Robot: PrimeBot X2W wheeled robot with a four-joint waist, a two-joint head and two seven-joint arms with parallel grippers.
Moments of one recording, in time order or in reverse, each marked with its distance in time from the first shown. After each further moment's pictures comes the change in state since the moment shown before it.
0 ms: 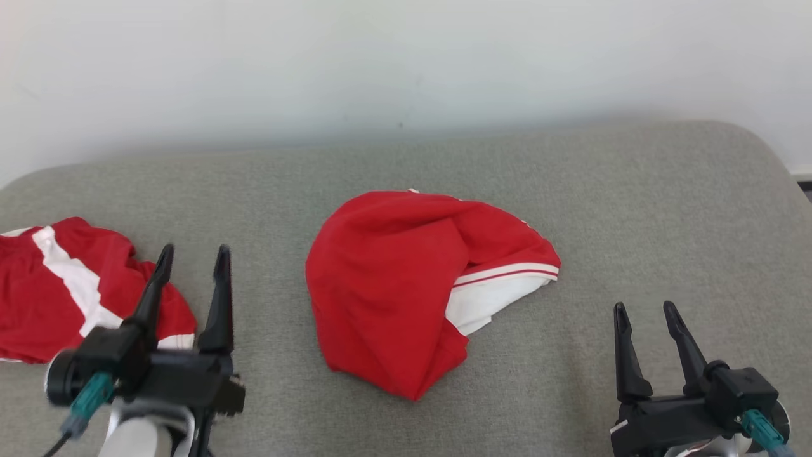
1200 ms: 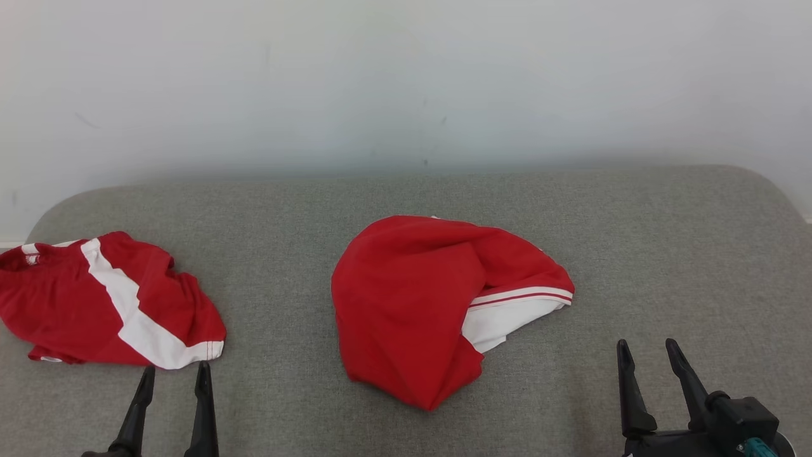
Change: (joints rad) left arm 0.384 -0.156 0.259 -0.154 0.195 -0.113 0.000; right arm 0.103 0.000 -0.007 -0.046 -0.006 0.000 0.053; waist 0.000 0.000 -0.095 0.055
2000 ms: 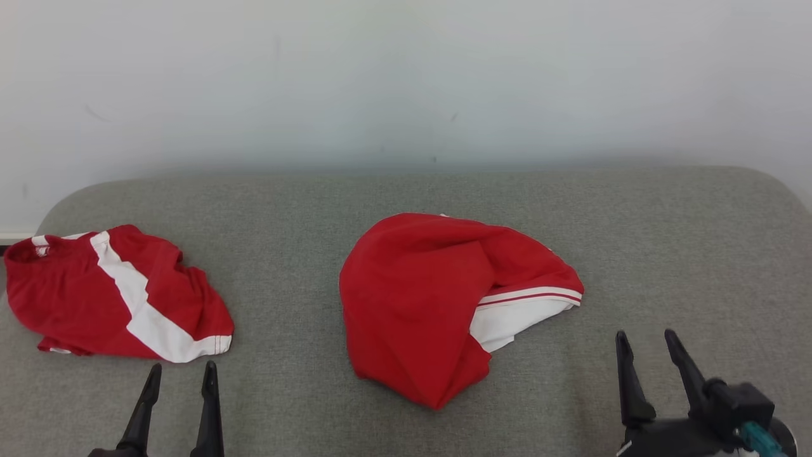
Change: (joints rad) left arm -0.002 -0.001 -0.002 0.009 0.026 -0.008 0.000; right arm -0.009 0.000 -0.005 0.015 -0.009 0.000 0.013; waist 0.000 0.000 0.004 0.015
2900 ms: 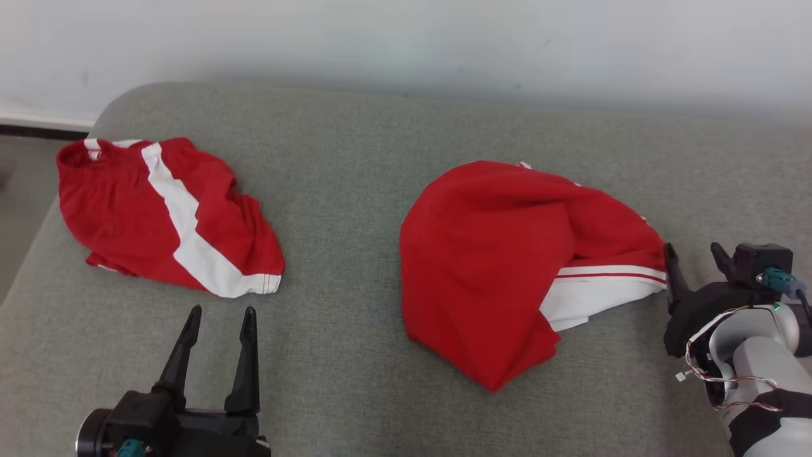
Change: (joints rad) left arm -0.145 -0.004 -0.099 0.039 -0.037 0.000 0.000; right arm -0.571 -0.180 -0.020 0.657 -0.029 0.000 0.080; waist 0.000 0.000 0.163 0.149
